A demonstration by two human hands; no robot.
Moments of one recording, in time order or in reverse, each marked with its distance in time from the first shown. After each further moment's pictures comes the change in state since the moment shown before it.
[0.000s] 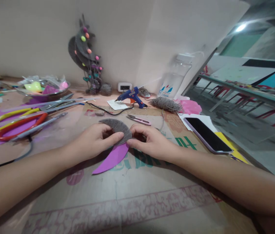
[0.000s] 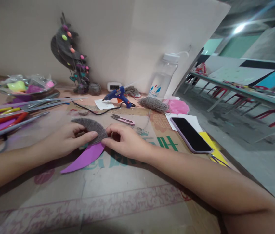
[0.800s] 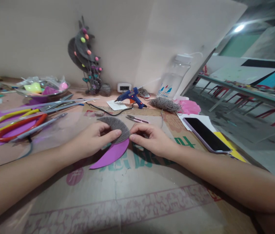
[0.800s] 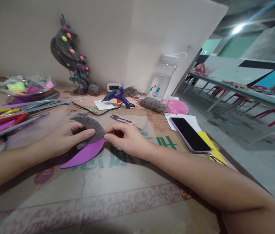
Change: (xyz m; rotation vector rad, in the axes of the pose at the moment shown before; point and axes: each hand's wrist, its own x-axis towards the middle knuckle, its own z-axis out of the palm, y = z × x) left_hand 0.001 -0.002 -0.001 -0.141 0.018 -0.068; right_hand -0.001 0.005 -0.001 0.160 0.090 0.036
